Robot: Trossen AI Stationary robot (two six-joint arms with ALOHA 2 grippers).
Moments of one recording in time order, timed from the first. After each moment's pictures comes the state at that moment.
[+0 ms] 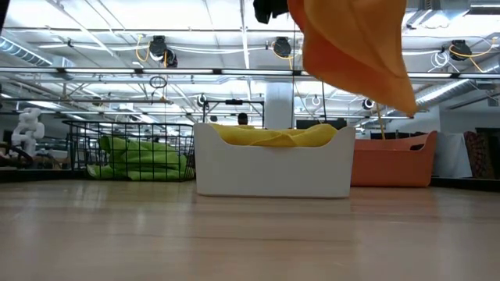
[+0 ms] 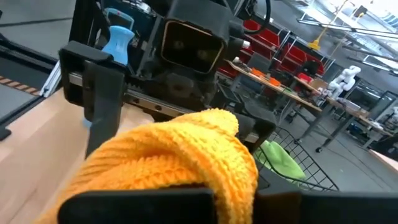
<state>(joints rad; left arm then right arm) -0.29 1.77 1.22 0.31 -0.20 0.06 0.56 1.19 0.70 0.41 0.68 -0.36</state>
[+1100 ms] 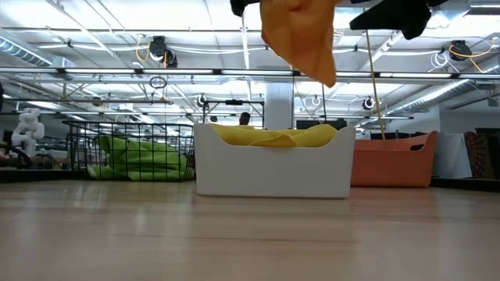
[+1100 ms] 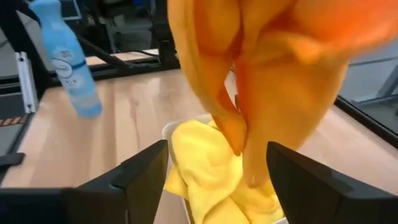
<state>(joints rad) -0.13 1.55 1.22 0.06 -0.16 0.16 0.60 1.16 0.77 -0.09 0.83 0.45</state>
